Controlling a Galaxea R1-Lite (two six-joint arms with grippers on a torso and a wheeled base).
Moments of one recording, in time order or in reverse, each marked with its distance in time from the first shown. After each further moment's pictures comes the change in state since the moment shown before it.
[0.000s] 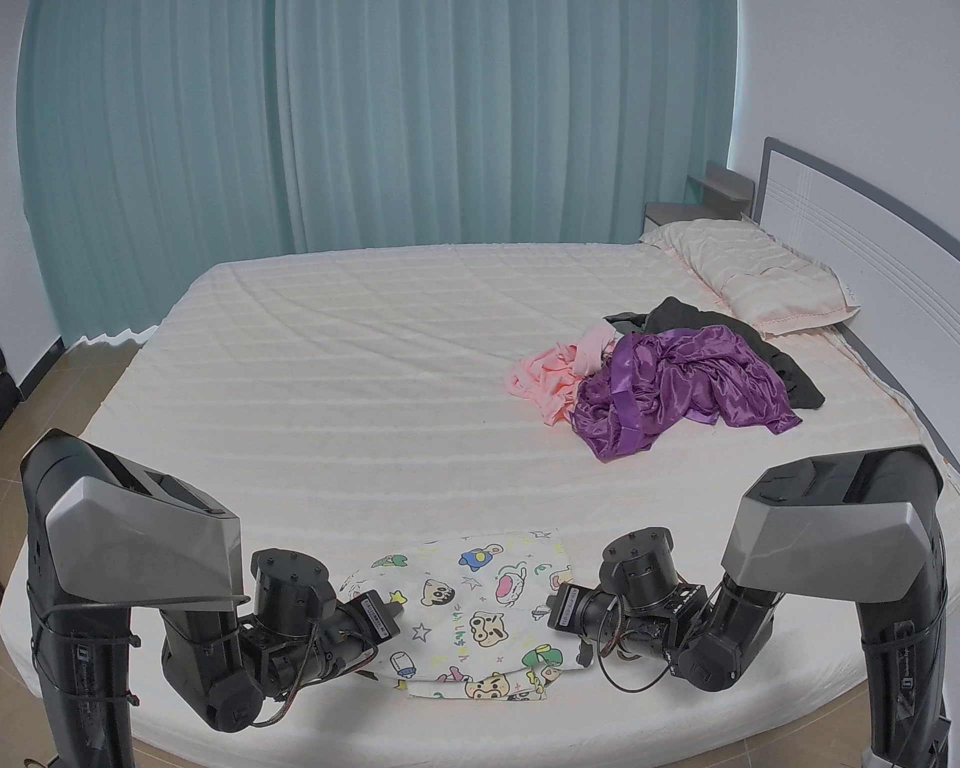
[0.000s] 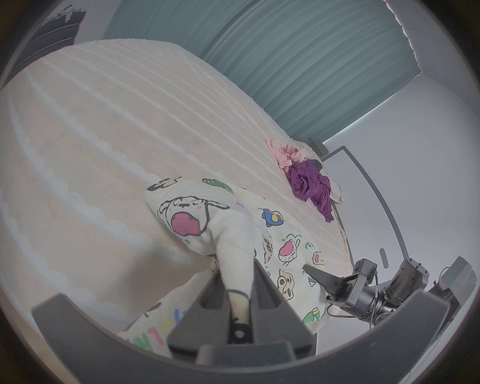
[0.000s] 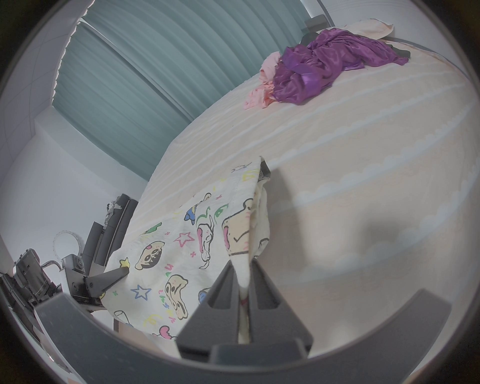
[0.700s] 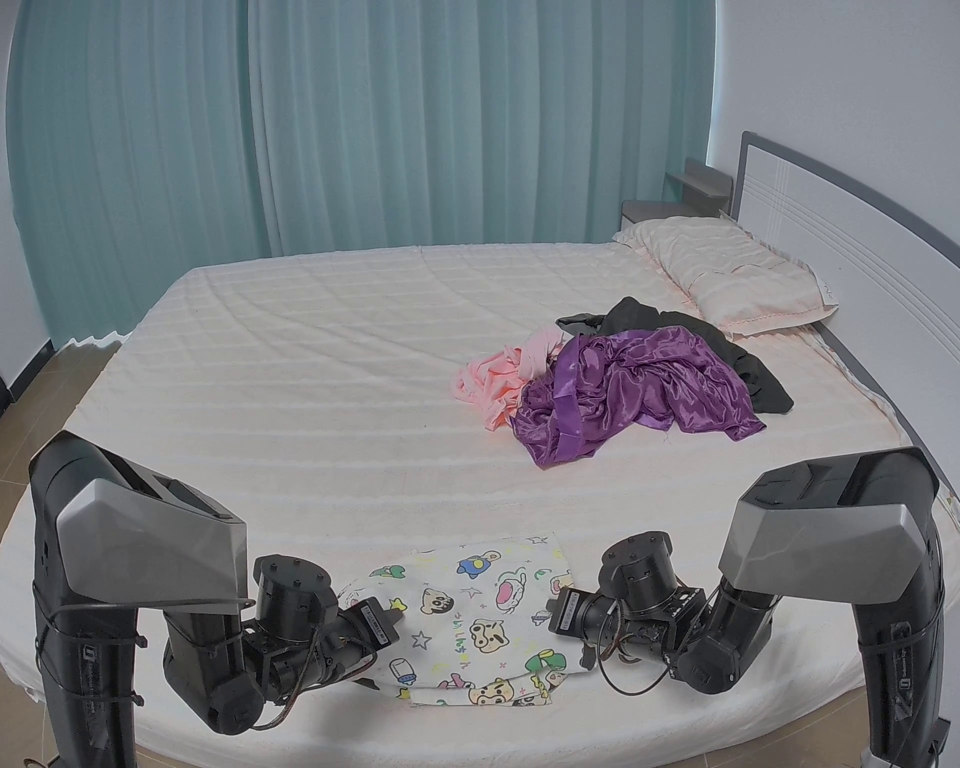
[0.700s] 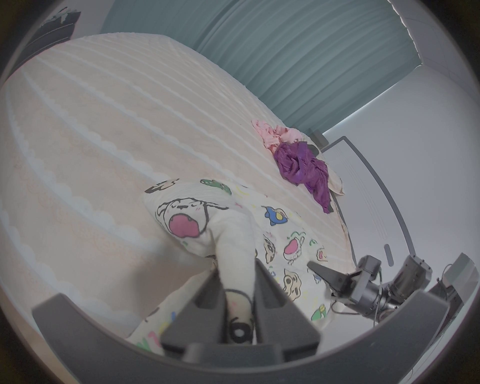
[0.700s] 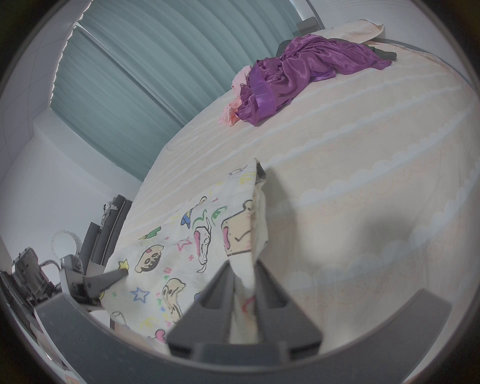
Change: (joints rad) left arm 0.001 0.020 0.009 -0.001 0.004 0.000; right arm 0.001 0.011 0.005 -0.003 -0.007 -0.010
